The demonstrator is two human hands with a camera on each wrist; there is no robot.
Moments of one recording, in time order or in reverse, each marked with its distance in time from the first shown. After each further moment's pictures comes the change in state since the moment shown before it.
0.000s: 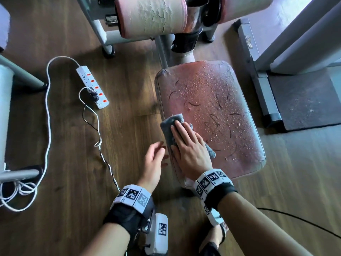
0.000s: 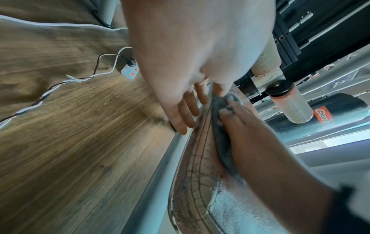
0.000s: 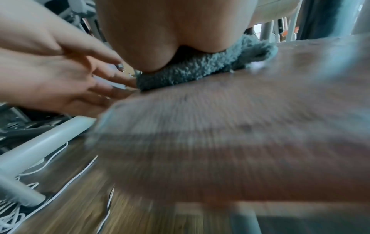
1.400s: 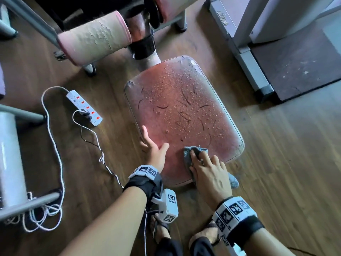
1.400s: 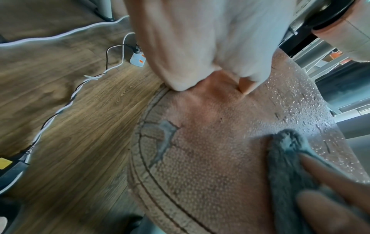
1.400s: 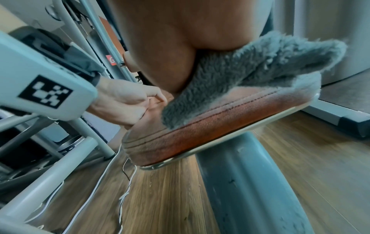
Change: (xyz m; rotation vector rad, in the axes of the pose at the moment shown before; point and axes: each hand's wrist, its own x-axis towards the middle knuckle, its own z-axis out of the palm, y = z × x) left_hand 0.042 -0.002 0.076 0.654 0.107 0.081; right_hand -0.107 0.043 -0.040 -0.044 -0.002 0.380
